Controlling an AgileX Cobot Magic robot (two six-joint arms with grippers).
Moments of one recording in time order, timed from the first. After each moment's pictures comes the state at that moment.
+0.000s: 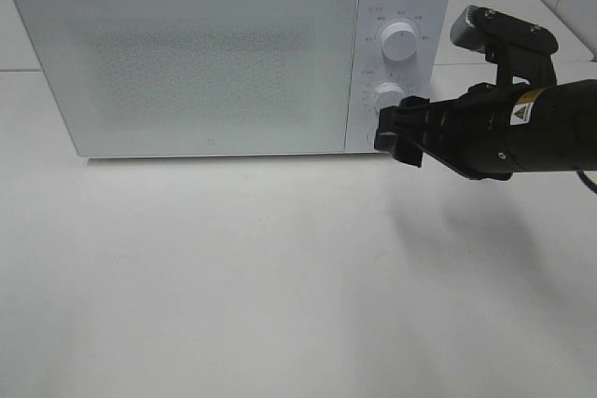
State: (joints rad) left arm 0.04 0.00 -0.52 -0.11 1.09 0.10; right arm 0.45 1.46 -0.62 0.15 -0.09 0.32
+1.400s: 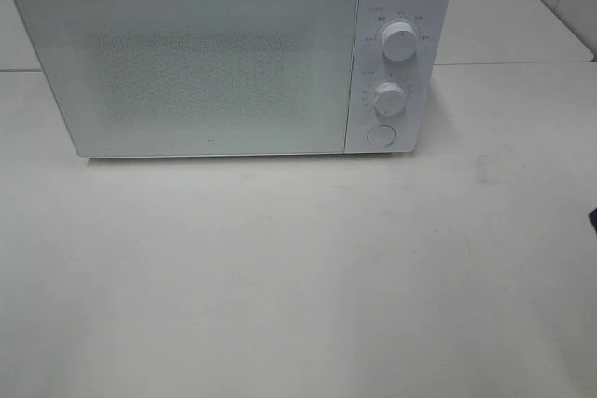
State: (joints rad) left arm 0.04 0.00 -0.52 -0.11 1.09 0.10; right arm 0.44 0.79 -0.74 0.02 0.99 0.06
